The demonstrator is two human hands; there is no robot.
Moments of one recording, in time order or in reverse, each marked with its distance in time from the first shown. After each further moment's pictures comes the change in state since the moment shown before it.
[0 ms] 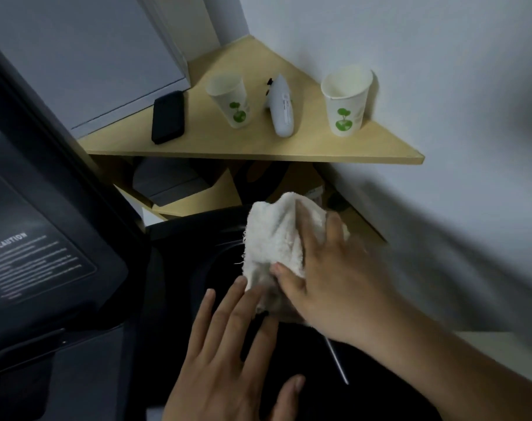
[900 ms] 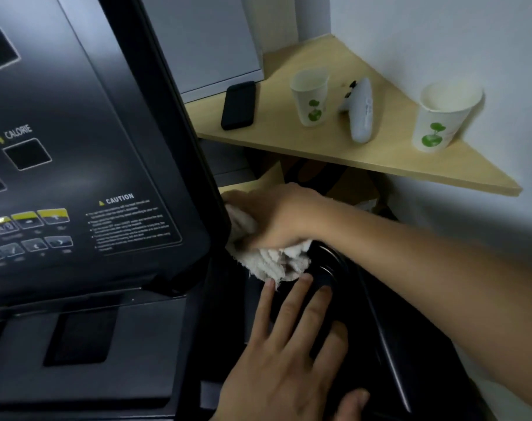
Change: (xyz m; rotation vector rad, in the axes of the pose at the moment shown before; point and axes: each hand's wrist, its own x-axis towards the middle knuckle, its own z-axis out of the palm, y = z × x) left_hand -0.002 0.001 0.001 0.086 -0.088 -0.028; right_hand 0.142 -0.099 0.005 0.016 -0.399 -0.635
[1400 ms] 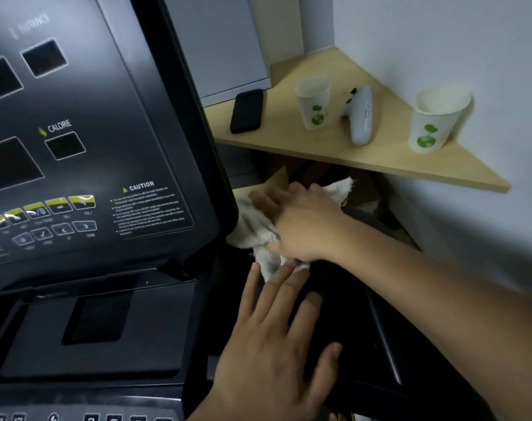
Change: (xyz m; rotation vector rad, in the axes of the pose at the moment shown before) left_hand -0.010 0.002 -0.010 -0.170 0.095 -0.185; right_hand -0.043 -0.017 0.013 -0.359 0.147 0.117
